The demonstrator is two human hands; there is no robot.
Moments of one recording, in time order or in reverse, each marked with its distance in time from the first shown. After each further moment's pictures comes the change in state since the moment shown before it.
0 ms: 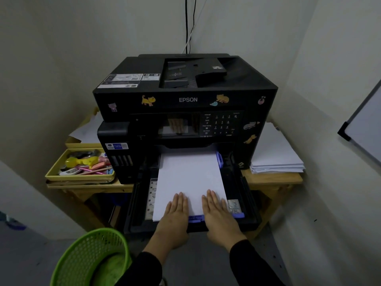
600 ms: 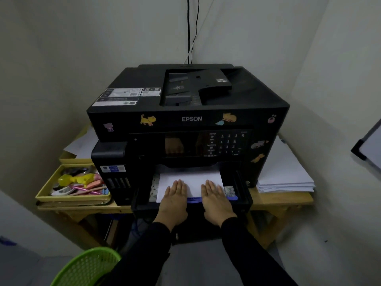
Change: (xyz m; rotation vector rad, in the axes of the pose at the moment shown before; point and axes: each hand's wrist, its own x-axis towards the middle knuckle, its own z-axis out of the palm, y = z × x) left_hand 0.105 -0.035 -0.058 0.034 0.037 -0.087; right_hand 0.116 0.019 -0.045 -0.066 0.020 0.048
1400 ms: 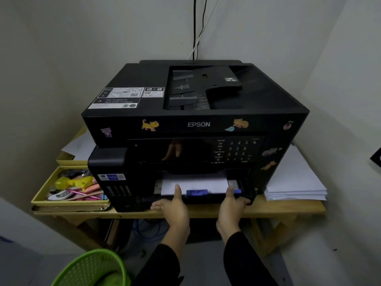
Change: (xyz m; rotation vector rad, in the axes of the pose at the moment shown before) left_hand 0.015 0.020 -0.013 -1.685 0.400 -0.822; right_hand 0.022 -0.009 -0.007 1.766 0.569 0.904
